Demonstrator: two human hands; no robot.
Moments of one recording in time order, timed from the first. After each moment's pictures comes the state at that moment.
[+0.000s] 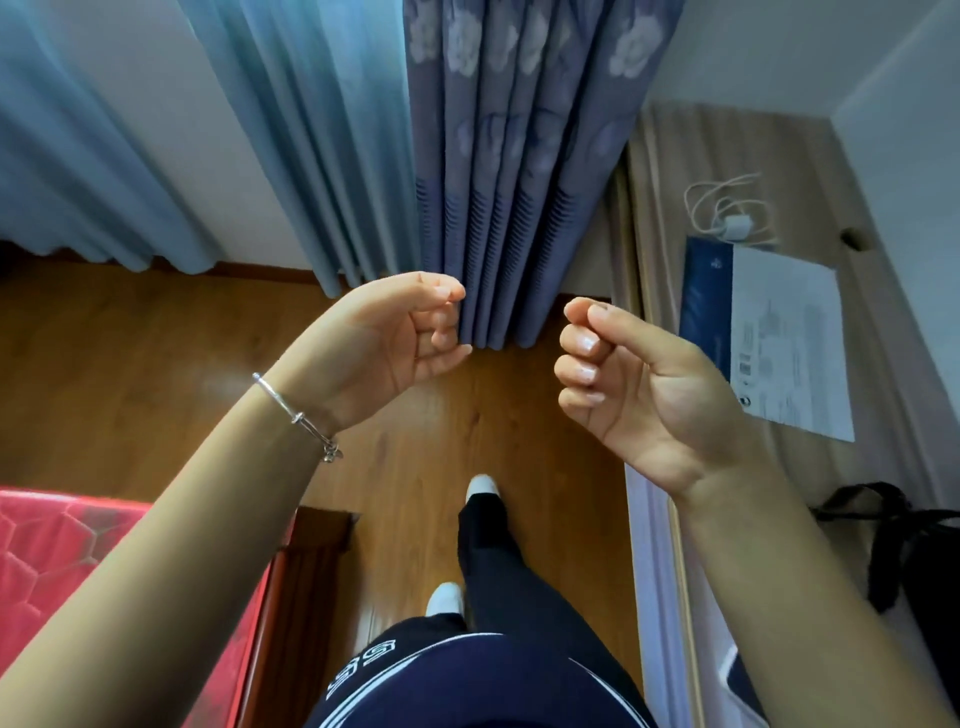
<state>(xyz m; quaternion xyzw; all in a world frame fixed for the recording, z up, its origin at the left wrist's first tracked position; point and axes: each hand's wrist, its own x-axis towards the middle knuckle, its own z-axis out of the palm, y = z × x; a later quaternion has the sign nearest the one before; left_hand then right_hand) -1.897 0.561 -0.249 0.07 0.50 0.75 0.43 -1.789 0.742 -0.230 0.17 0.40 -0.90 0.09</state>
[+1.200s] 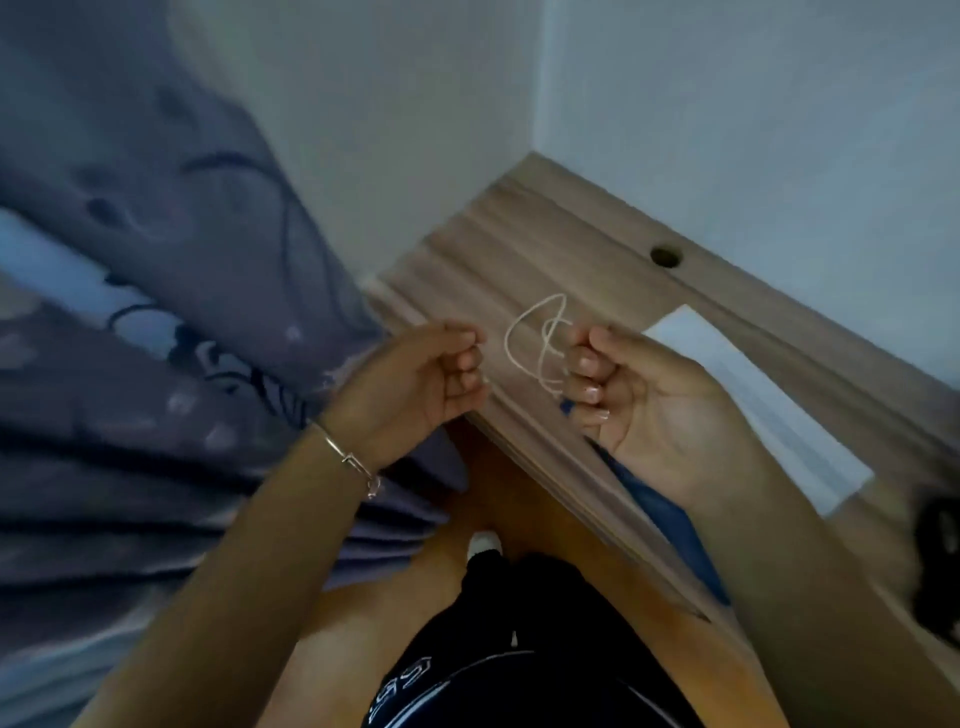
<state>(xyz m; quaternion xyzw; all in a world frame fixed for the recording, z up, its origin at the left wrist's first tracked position) -2.203 0.965 -0.267 0.19 0.47 0.50 0.70 -2.011 1.001 -0.241 0.31 0.27 -0.86 -0.30</state>
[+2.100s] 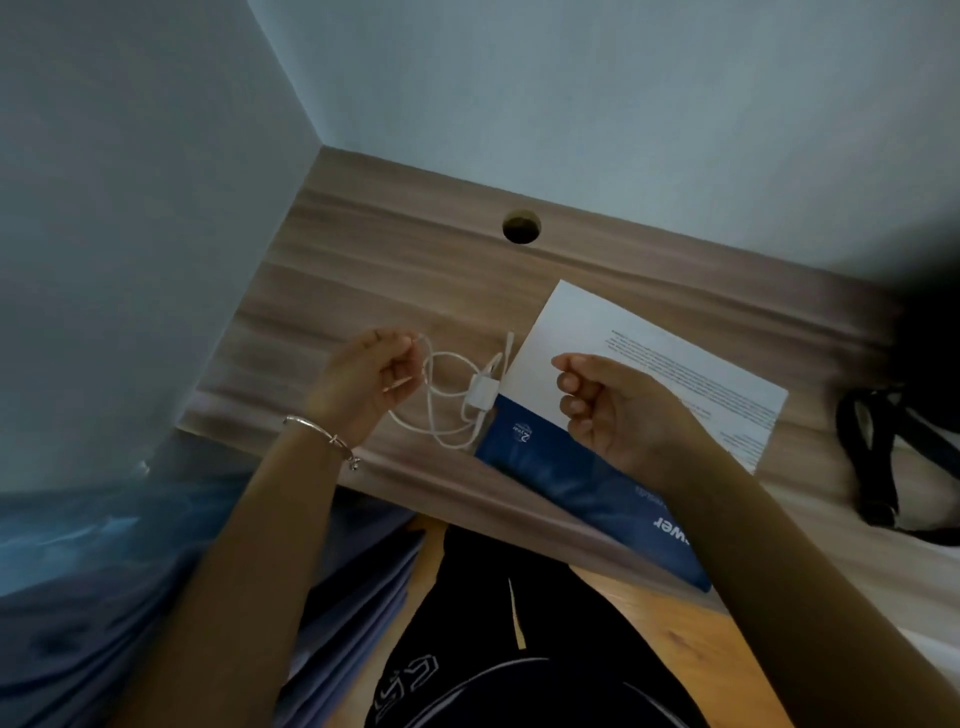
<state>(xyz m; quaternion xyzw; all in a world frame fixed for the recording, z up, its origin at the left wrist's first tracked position) -2.185 1.140 -0.370 0.27 0.61 0.32 0.67 -1.944 1.088 -0.346 0.50 0.12 -0.77 -0.38</state>
